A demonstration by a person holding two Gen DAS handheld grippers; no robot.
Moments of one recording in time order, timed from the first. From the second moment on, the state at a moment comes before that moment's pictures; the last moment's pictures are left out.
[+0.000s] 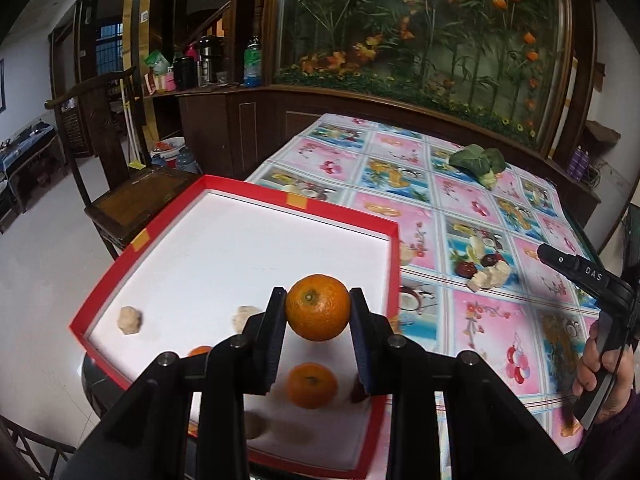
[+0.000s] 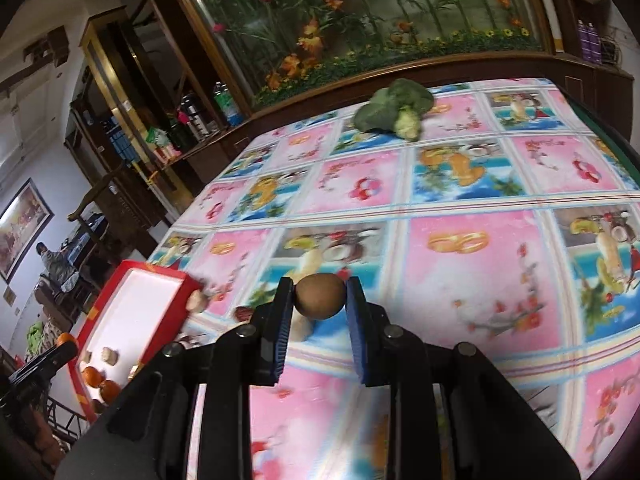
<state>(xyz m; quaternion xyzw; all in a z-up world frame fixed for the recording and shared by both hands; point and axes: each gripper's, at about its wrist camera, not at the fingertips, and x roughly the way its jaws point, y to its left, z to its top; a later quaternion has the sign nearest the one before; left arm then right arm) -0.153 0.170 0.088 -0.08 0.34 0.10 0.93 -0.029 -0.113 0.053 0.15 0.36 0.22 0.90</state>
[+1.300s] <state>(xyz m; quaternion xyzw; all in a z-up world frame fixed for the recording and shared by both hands) -0.142 0.254 0.035 -0.09 0.39 0.20 0.89 -0.079 0.139 0.027 0.00 0.42 0.42 0.80</state>
